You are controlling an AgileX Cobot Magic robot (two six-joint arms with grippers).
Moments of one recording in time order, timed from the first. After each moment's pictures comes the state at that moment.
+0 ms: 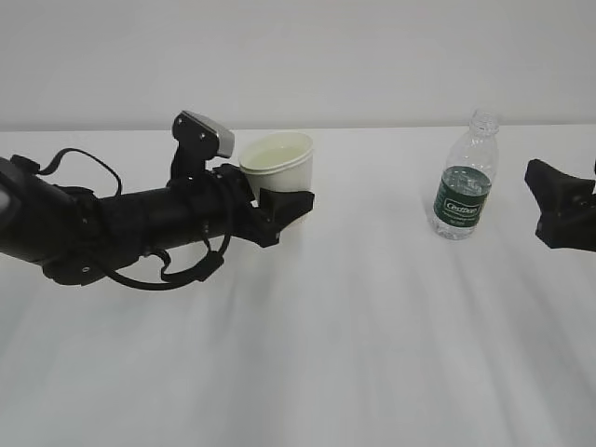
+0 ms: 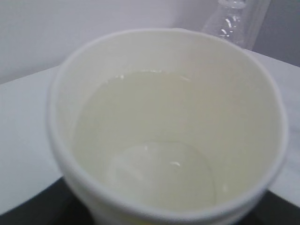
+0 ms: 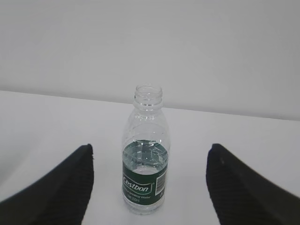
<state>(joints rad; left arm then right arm) -0.45 2.09 -0.99 0.64 -0.90 -0.47 0.15 1.38 -0.29 0.00 -0.86 -0.10</state>
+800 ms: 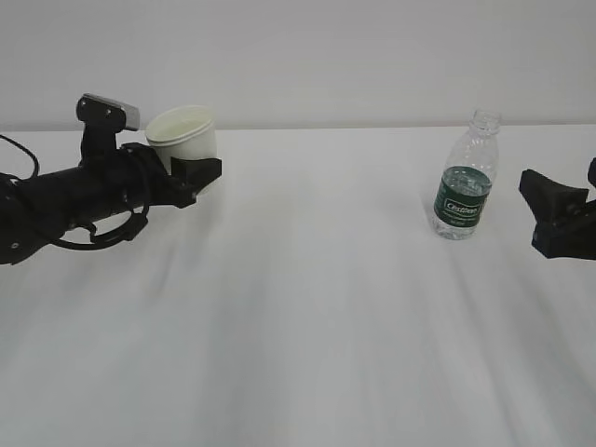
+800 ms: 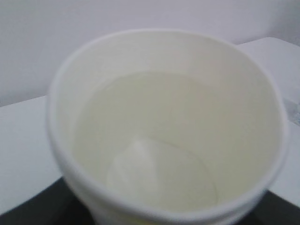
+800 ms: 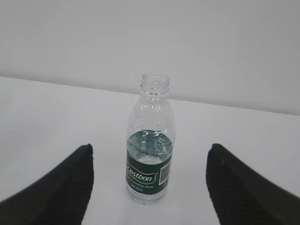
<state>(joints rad) -0.21 2.09 -0.99 0.64 -0.90 -0.47 0.15 1.37 -0.29 -0.02 -0.82 -0.12</state>
